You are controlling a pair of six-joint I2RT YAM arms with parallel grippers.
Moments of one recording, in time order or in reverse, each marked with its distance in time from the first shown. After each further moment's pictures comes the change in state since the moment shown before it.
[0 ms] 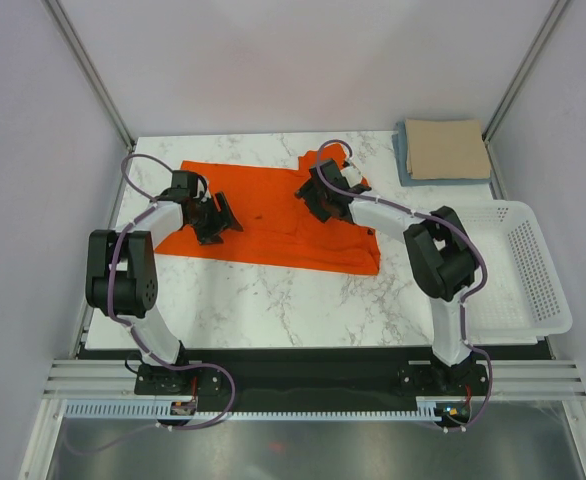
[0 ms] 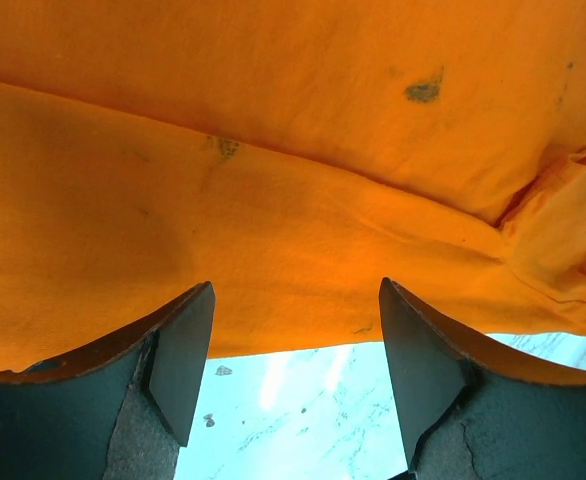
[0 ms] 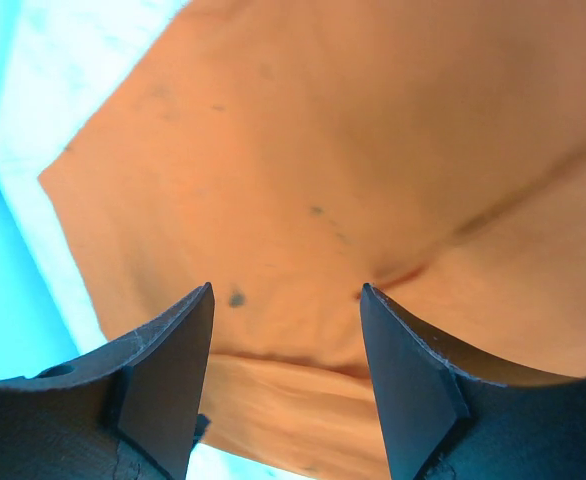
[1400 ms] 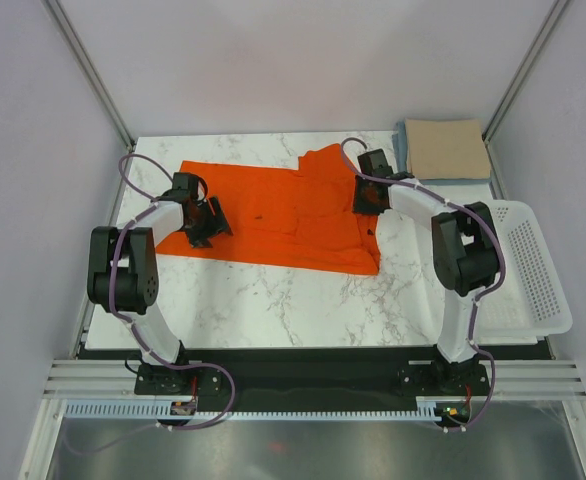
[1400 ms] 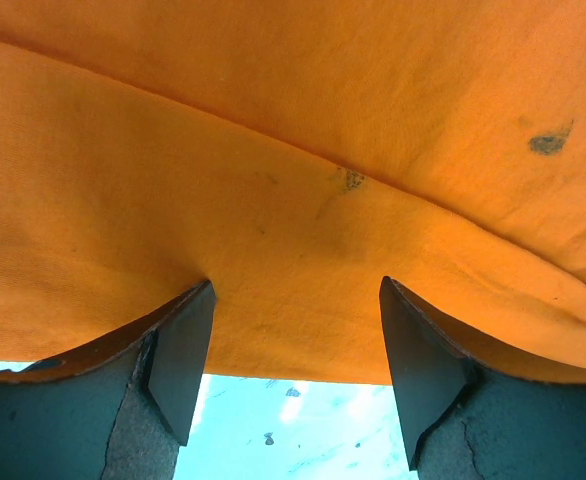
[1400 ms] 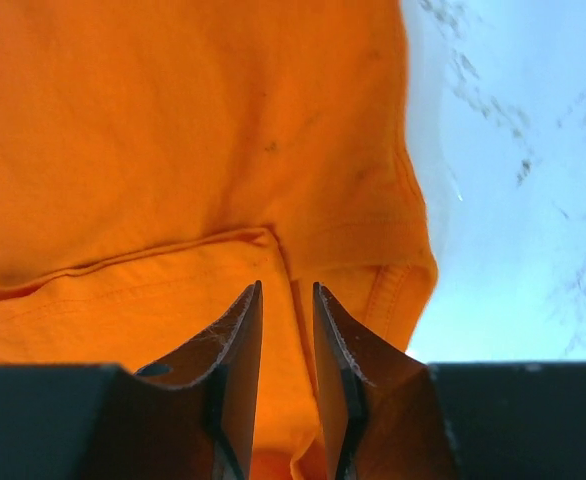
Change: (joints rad) left arm 0.006 0.030 0.000 -0.023 -0.188 0.007; right arm -0.251 -0.053 -0.044 -0.203 -0.116 -0.815
